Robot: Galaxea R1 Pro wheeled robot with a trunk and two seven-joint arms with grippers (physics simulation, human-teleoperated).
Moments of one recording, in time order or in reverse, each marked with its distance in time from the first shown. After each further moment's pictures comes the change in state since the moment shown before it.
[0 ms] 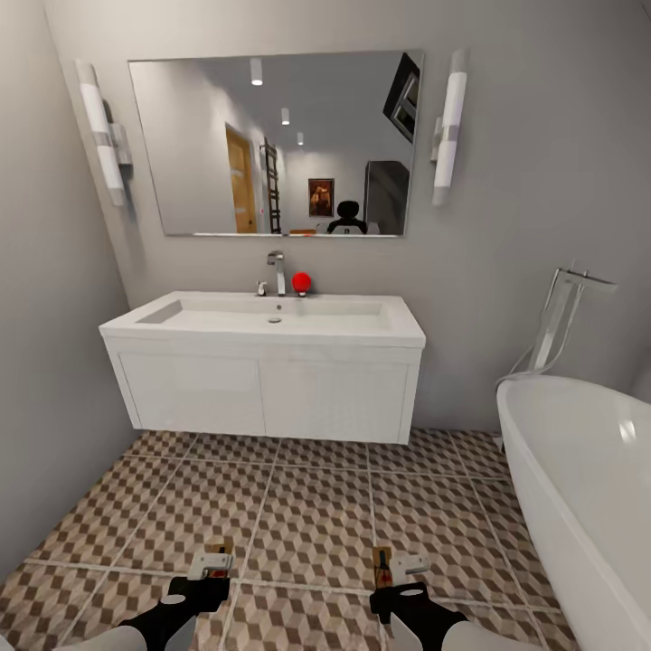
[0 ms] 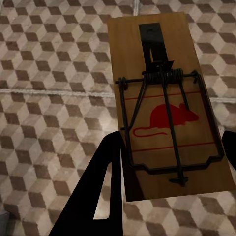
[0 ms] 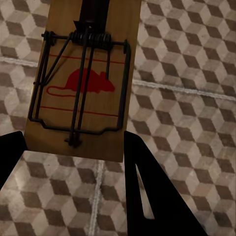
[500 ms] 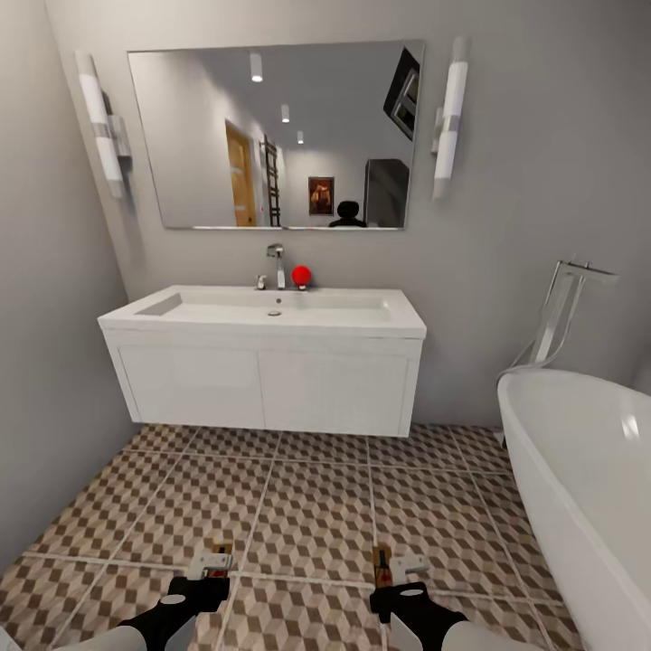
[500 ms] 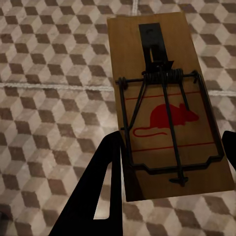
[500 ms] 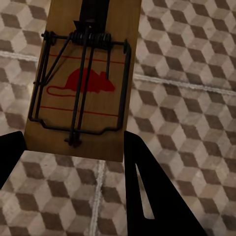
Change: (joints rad) left arm 0.000 0.001 0.000 0.000 0.000 0.000 -0.001; right arm 0.000 0.000 -0.001 0.000 0.000 -0.004 0.000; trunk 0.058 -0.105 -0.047
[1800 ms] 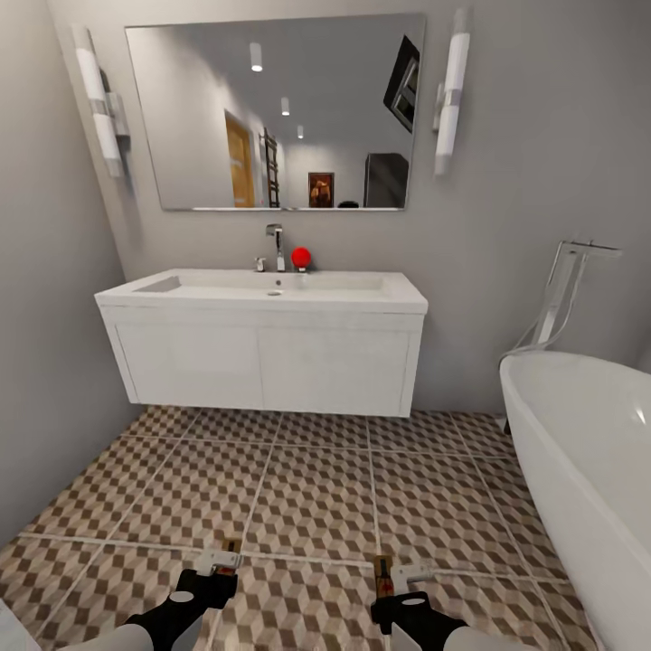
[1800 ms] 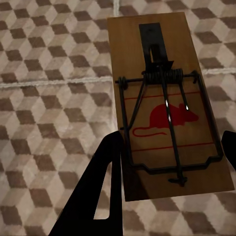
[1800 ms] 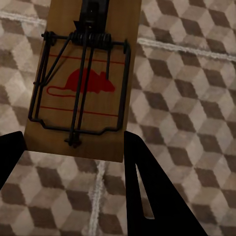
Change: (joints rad) left arm 0.000 -0.018 -0.003 -0.016 -0.090 -0.009 0.000; right arm 0.001 0.000 0.000 0.043 -0.003 -0.019 0.000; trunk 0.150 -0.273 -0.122
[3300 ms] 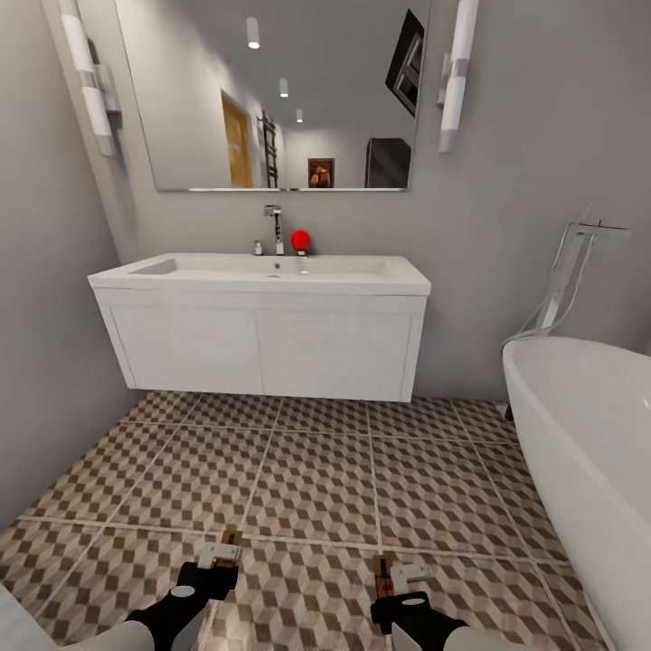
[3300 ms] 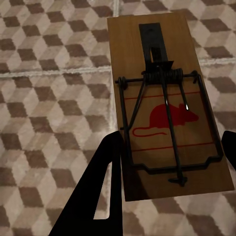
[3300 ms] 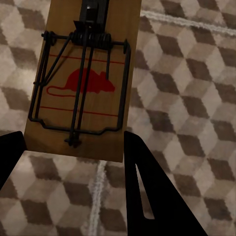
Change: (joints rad) left arm 0.000 0.000 0.006 -0.029 0.000 -0.007 0.012; right arm 0.000 0.000 0.000 0.000 0.000 -0.001 0.000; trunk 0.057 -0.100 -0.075
